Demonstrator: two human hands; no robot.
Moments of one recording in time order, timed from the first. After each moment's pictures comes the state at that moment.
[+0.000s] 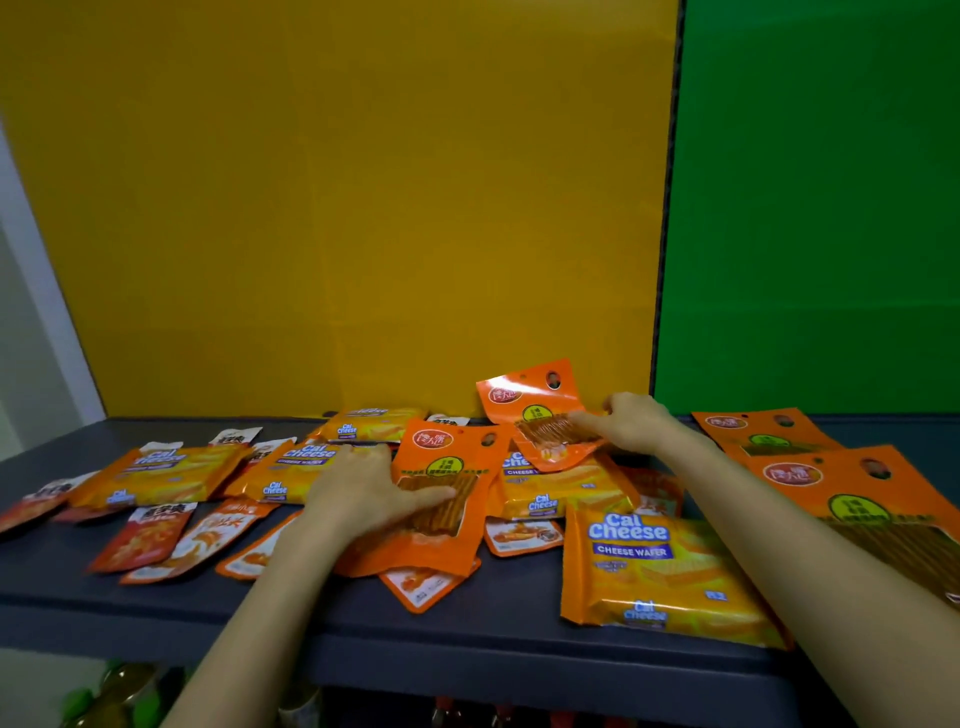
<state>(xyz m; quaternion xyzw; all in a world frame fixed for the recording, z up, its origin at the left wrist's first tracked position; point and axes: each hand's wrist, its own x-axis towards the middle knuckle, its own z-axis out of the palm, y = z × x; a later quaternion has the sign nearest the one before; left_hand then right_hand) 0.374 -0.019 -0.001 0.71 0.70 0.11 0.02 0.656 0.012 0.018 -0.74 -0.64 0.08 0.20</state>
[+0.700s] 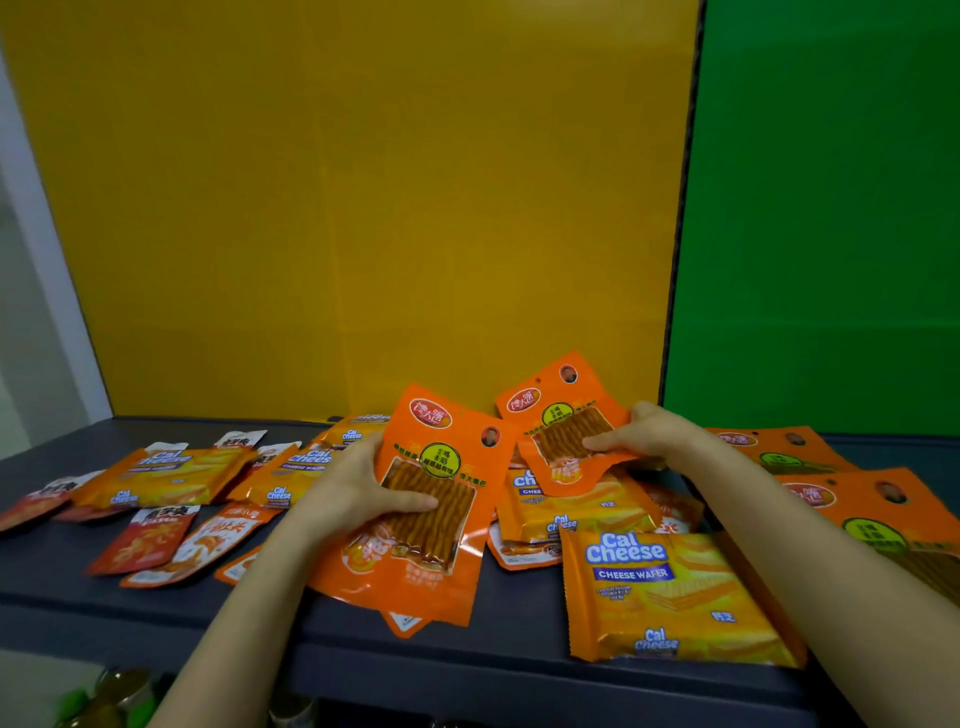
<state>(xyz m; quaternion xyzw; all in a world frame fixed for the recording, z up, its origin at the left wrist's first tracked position) 0.359 -0.021 0.008 0.71 0.56 0.32 0.27 0.666 0.020 0.022 -0.69 -0.58 0.31 0.31</state>
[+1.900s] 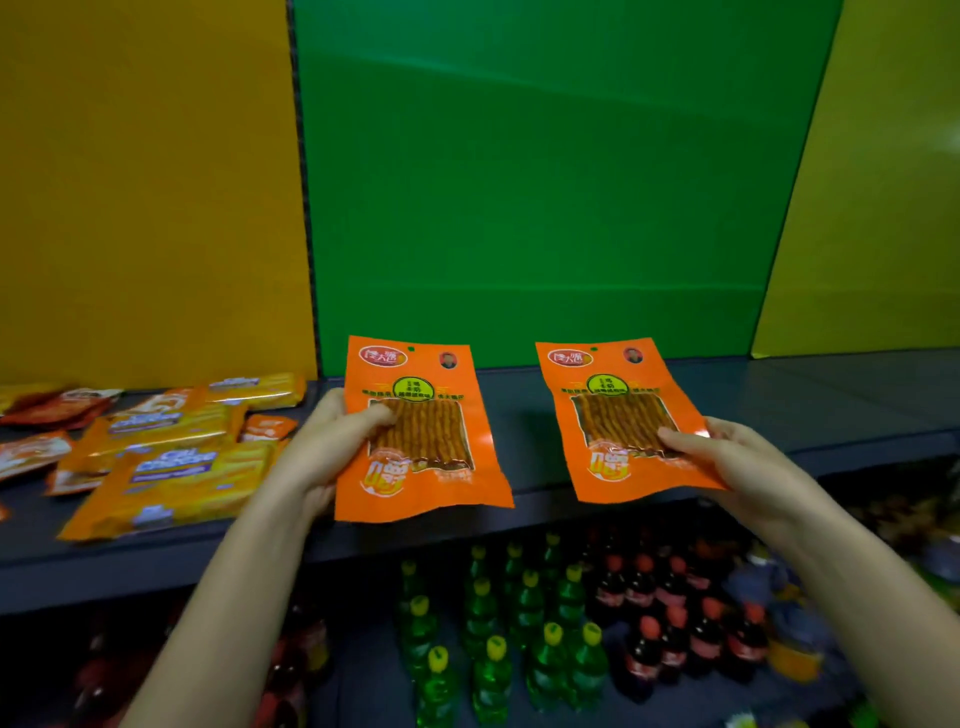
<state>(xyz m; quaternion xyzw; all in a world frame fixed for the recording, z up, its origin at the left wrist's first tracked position) 0.695 -0.179 0.009 0.58 0.37 0.44 0.57 0.968 -0.350 0.013 -0.59 -0.38 0.34 0.62</state>
